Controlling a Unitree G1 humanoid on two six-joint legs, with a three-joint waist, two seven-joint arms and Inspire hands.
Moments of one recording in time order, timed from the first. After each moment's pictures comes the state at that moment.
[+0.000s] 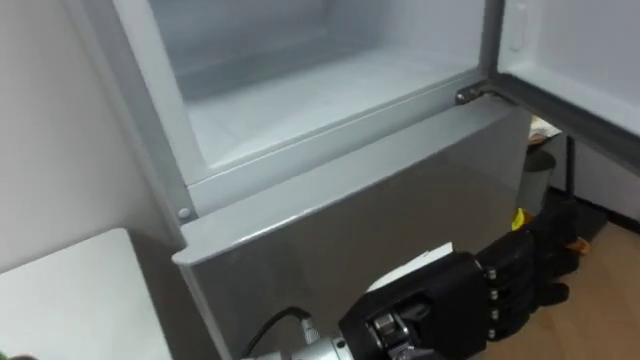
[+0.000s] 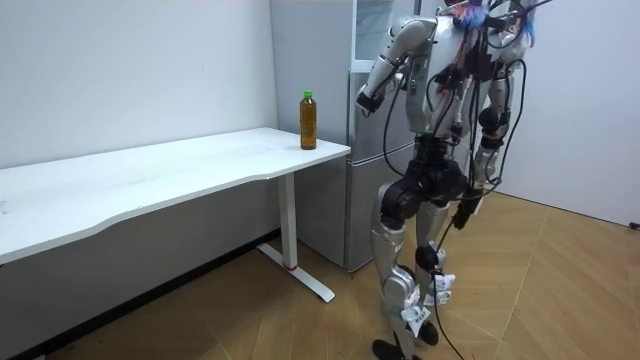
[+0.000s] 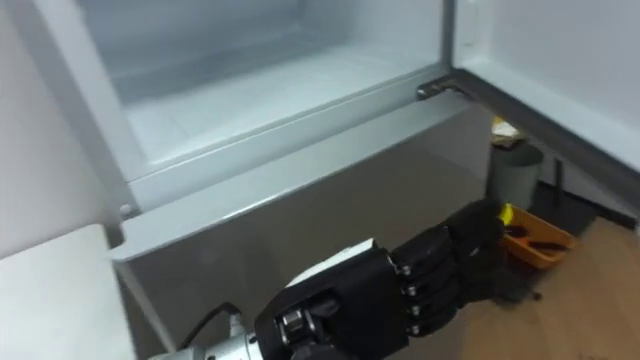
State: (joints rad) left arm -0.40 0.27 -0.54 -0.23 -0.70 0.15 -0.44; right arm 0.04 -0.34 0.07 1.26 0.58 0.05 0.14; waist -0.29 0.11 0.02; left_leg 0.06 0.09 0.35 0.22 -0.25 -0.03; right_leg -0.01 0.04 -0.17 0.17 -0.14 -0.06
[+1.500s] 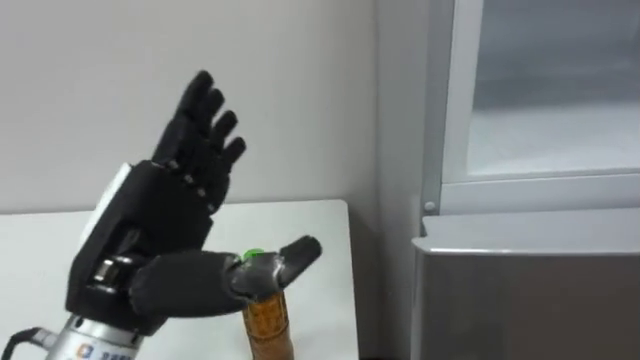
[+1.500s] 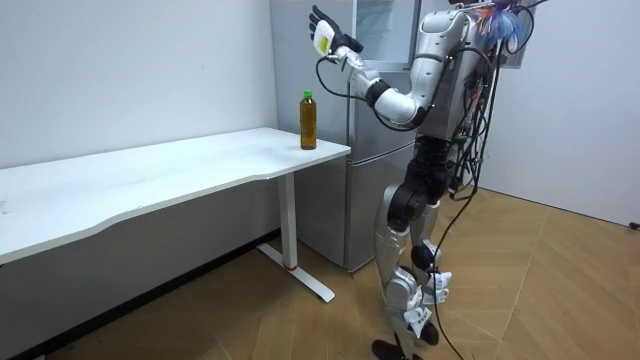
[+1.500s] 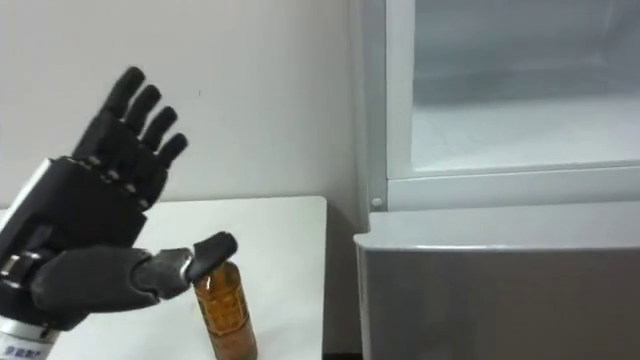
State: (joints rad) left arm 0.00 0.27 0.09 -0.50 -0.53 -0.05 -0.12; right arm 0.11 -0.27 0.10 1.24 0.39 -0.07 0.05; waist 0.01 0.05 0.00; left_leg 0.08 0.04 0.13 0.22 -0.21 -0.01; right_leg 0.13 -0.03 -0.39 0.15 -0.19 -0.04
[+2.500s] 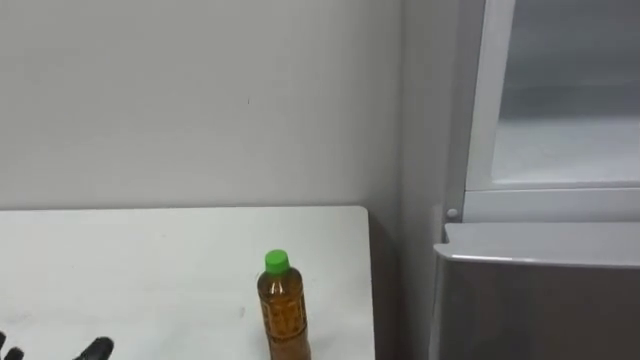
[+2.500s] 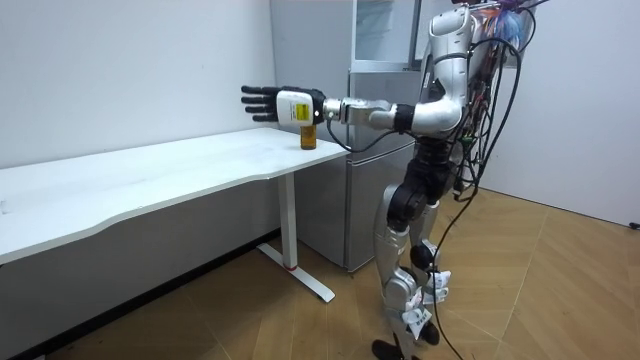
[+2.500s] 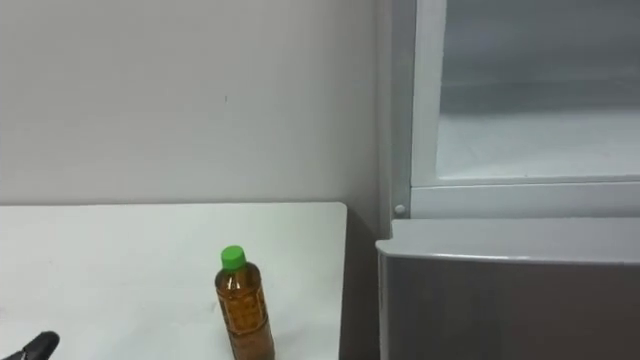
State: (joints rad) left arm 0.31 0.21 0.30 -0.10 -0.60 -0.07 0.18; right arm 0.27 -0.26 -0.07 1.12 0.38 -0.06 0.05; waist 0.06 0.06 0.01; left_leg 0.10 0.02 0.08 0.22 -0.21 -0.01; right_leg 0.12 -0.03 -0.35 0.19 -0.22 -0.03
